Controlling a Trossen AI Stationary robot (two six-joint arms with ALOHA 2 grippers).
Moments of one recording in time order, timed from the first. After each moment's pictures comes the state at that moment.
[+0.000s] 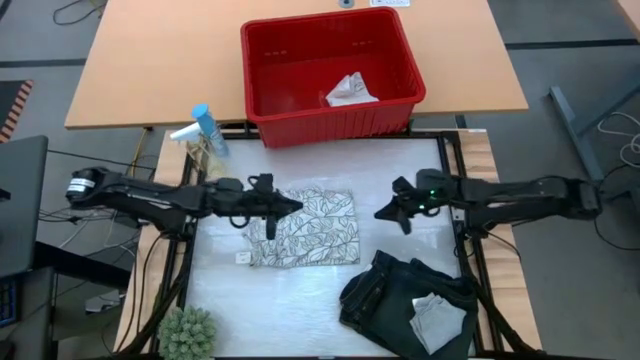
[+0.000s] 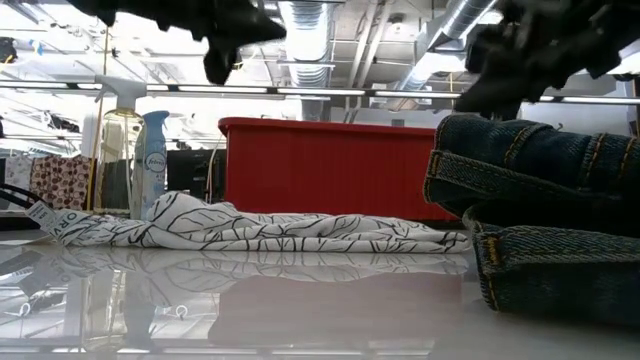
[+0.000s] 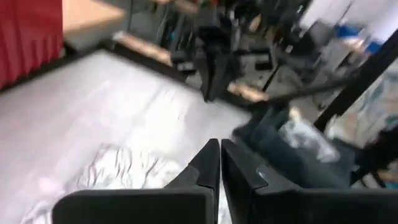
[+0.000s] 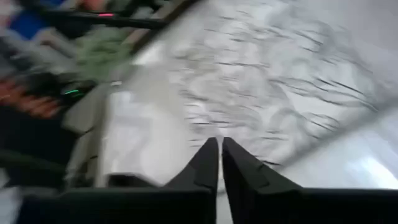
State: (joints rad) left arm -0.03 1.14 0.67 0.31 -0.13 -0.40; right arm -0.17 0.89 0.45 -0.04 -0.26 0.55
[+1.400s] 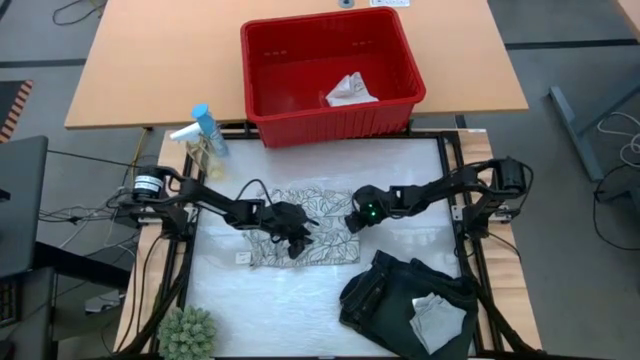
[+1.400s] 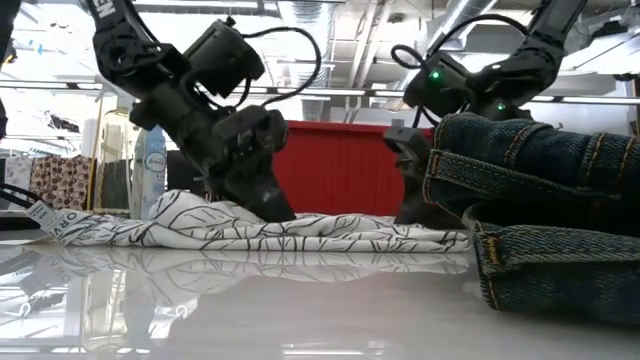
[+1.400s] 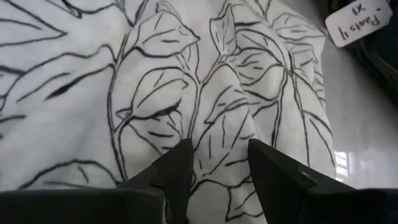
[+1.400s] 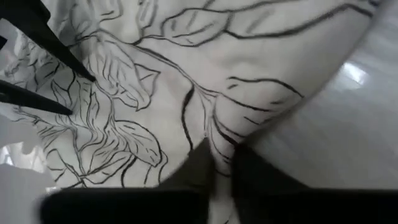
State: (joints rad) left arm 0.00 1.74 0.67 0.39 0.07 -0.48; right arm -0.13 1.67 0.65 0.14 -0.10 0.93
